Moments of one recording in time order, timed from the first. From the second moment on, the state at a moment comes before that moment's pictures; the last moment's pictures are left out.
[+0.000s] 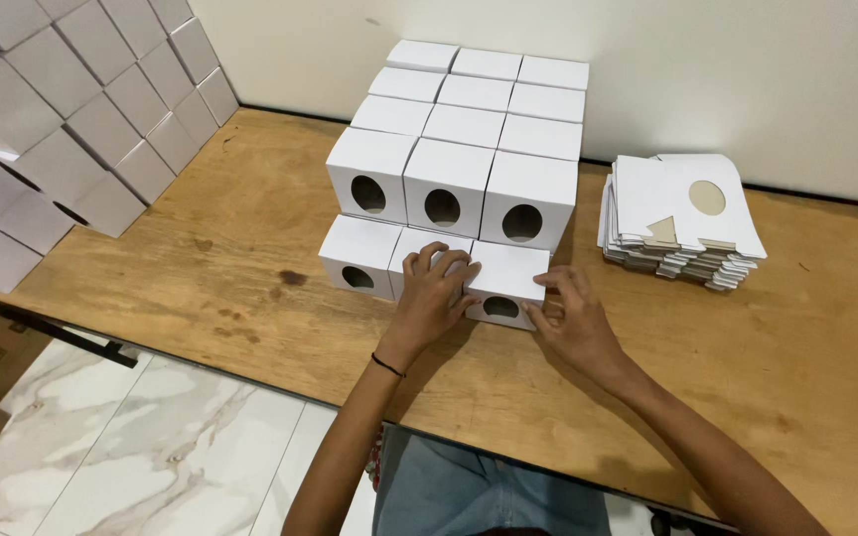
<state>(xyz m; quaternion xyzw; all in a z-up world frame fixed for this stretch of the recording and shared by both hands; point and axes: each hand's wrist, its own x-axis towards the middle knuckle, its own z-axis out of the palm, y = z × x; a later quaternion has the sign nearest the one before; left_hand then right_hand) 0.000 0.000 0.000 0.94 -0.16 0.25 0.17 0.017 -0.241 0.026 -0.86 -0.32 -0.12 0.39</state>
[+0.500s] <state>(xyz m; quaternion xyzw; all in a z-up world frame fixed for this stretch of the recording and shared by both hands) 0.006 0.001 -0.019 0.92 -0.18 0.29 0.16 0.014 -0.243 0.015 -0.86 -0.30 -0.13 0.39</state>
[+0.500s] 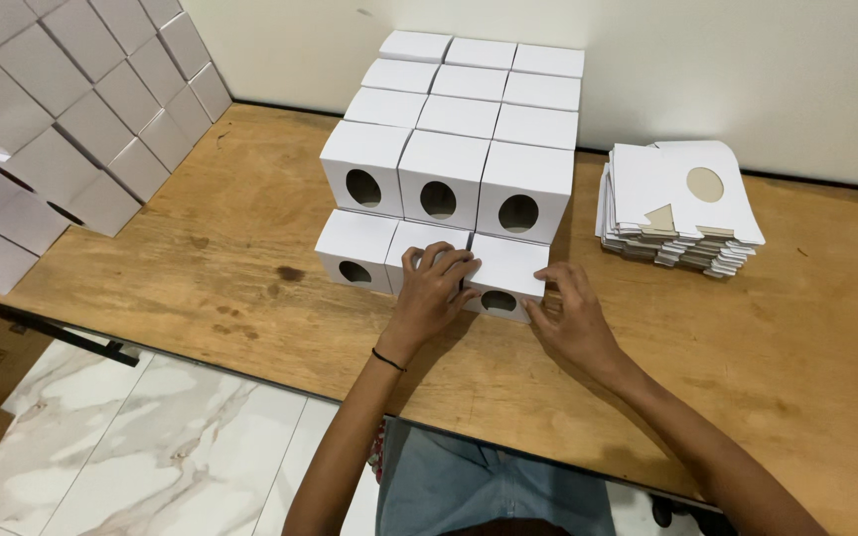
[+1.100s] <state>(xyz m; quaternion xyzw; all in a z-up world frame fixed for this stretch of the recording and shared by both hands) 0.001 0.131 -0.005 0.66 0.12 0.29 0.68 -0.028 -0.223 0.076 -0.83 -0.14 0.10 0.54</state>
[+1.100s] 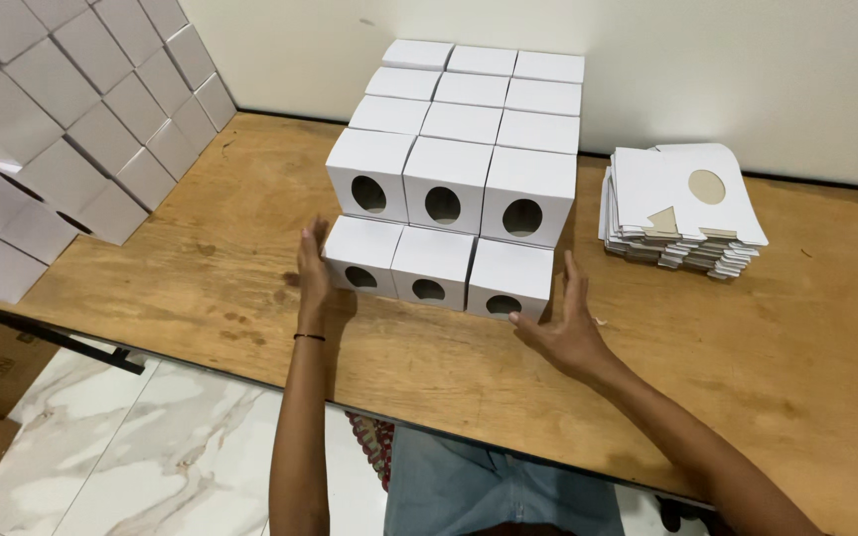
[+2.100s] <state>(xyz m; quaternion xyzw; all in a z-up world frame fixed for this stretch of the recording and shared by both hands) -0.015 0.102 0.021 0.63 0.16 0.20 0.73 -0.004 -0.209 -0.011 -0.80 -0.20 0.02 0.56</state>
